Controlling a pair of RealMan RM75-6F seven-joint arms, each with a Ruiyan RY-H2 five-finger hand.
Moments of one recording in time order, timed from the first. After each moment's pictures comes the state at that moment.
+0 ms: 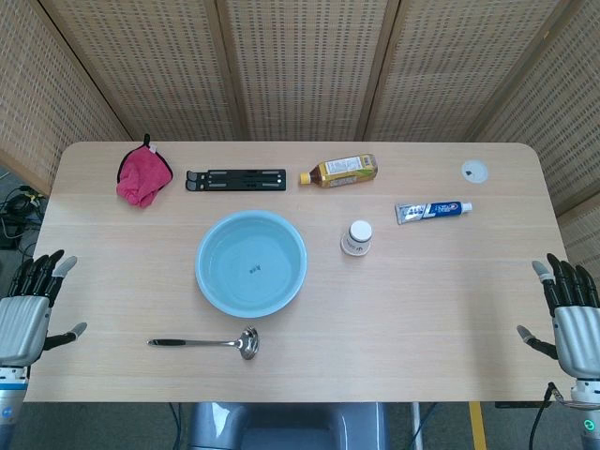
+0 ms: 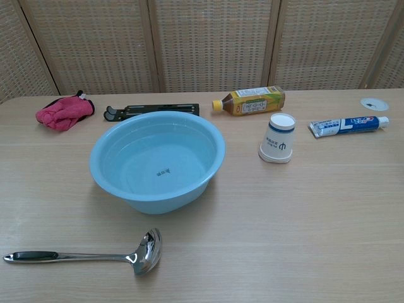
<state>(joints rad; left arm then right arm) -0.19 -1.12 0.07 -1.78 1.42 1.56 0.18 0.07 -1.12 0.09 -1.55 -1.53 1.56 -0.01</state>
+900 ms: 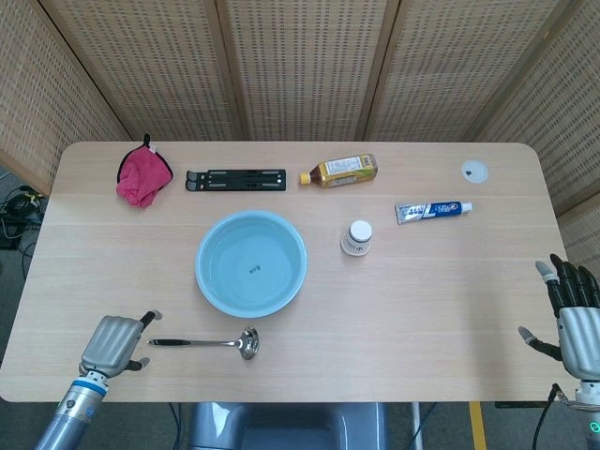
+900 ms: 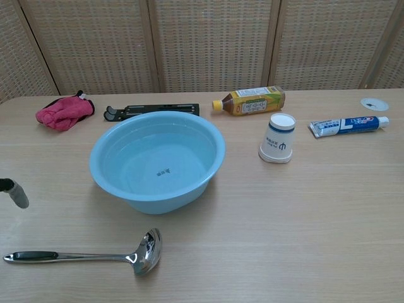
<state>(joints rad) -0.27 -1.34 0.09 -1.80 1.30 1.22 0.57 0.06 -1.09 0.09 -1.57 -1.53 1.56 0.04</state>
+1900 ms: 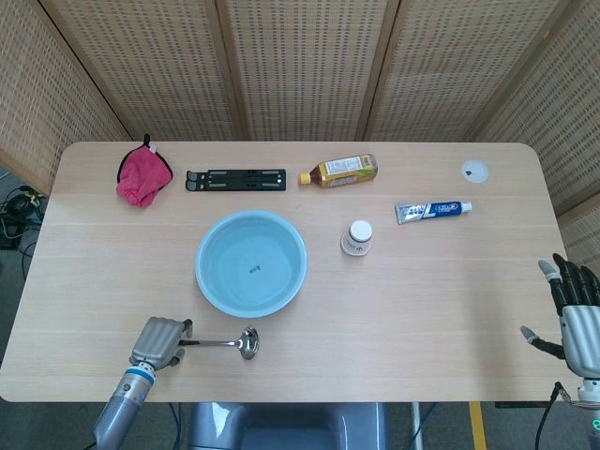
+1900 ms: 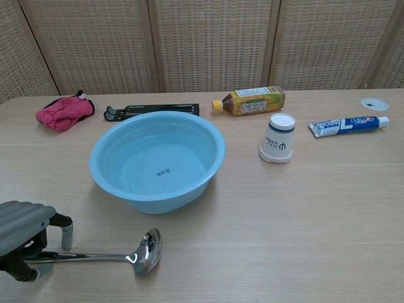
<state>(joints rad) -0.35 -1.63 0.04 -1.57 1.11 1.11 0.68 0.07 -1.09 0.09 -1.56 -1.51 1.53 0.07</state>
